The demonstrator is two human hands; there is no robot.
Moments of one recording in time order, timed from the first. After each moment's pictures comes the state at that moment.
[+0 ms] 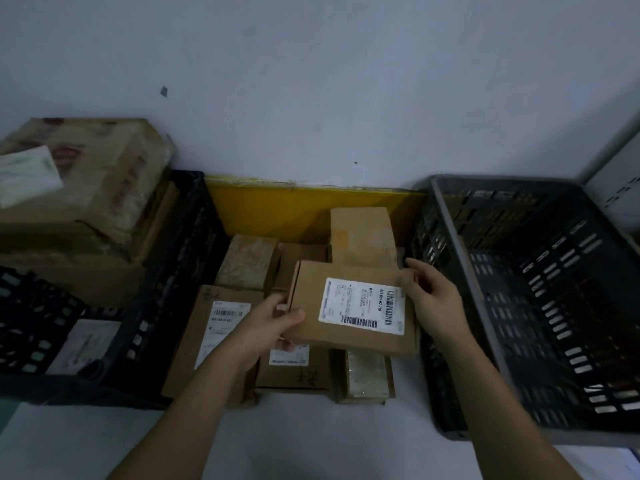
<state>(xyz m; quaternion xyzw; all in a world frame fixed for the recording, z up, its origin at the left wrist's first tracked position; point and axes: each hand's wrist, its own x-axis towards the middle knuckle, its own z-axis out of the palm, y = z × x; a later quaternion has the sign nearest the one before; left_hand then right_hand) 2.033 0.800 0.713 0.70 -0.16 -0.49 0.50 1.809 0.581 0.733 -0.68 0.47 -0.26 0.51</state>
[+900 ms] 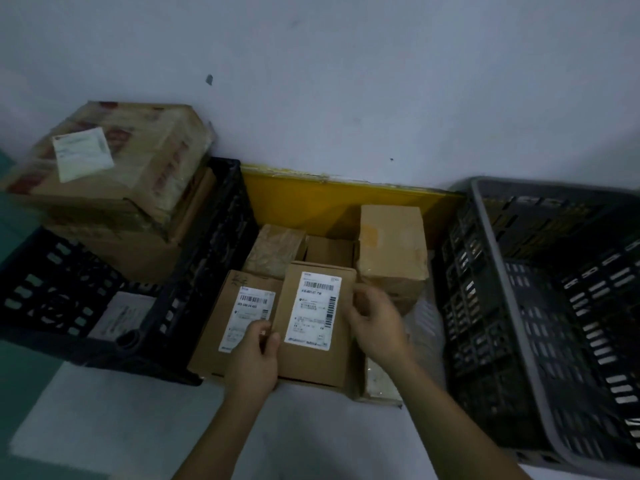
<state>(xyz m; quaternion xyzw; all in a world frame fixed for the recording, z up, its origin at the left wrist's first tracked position) 1.997 0.868 0.671 0.89 -0.12 -0.20 0.39 1.882 0.664 0.684 -0.81 0.37 -0.13 0.44</state>
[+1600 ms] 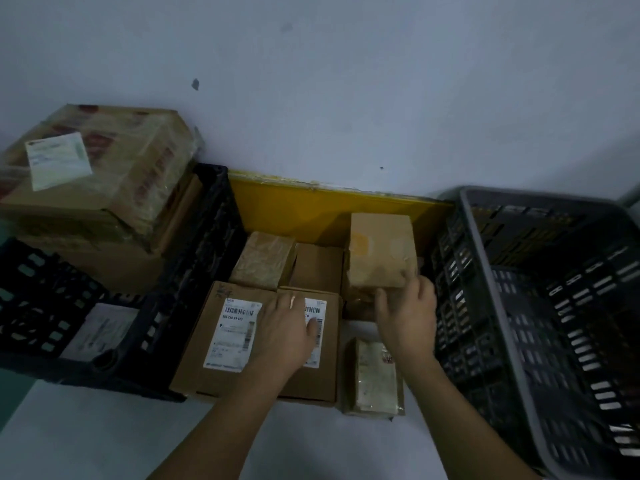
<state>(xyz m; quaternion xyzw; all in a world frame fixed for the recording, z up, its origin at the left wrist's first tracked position) 2.019 0.781 0.683 0.91 -0.39 -0.11 0.11 1.870 0.612 0.670 -0.82 0.48 -0.25 0.17</state>
